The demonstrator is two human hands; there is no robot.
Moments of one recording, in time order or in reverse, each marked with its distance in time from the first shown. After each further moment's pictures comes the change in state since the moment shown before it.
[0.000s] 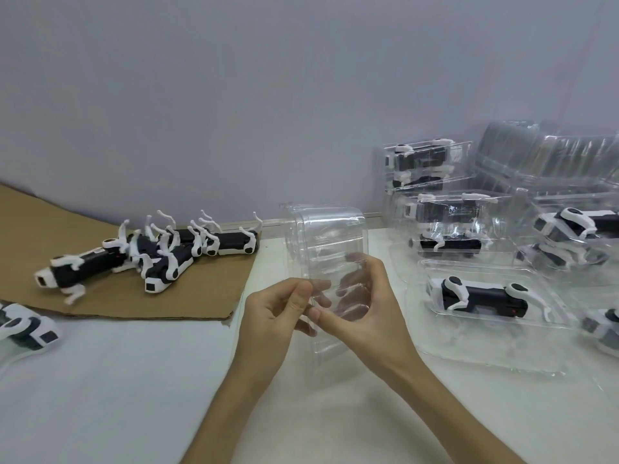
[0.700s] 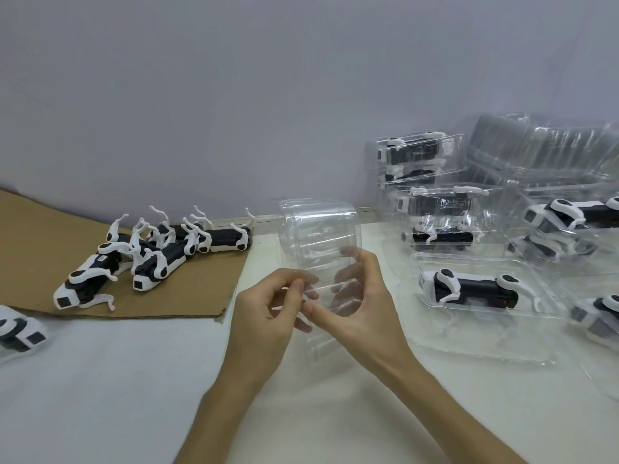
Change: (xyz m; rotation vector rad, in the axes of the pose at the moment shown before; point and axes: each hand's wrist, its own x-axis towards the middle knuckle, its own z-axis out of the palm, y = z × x) left_hand -0.001 -0.004 0.002 0.160 0.045 0.113; right_hand -0.001 0.000 0.002 -0.041 0.027 -0.044
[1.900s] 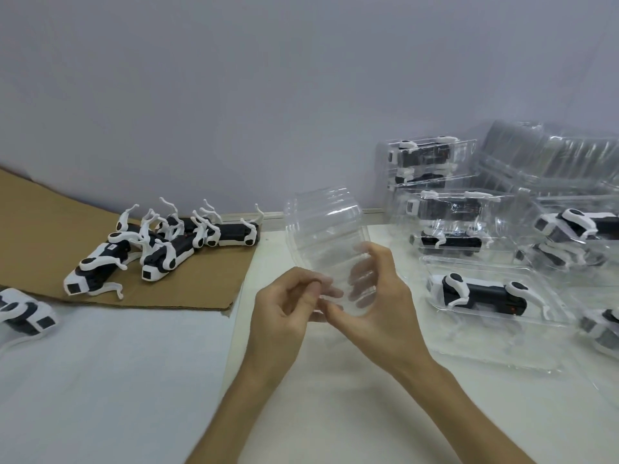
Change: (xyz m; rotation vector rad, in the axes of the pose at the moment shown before) left_hand -0.002 -0.008 0.007 -0.244 -0.027 -0.058; right_hand 0.005 0.005 -0.008 -0.230 0.039 -0.193
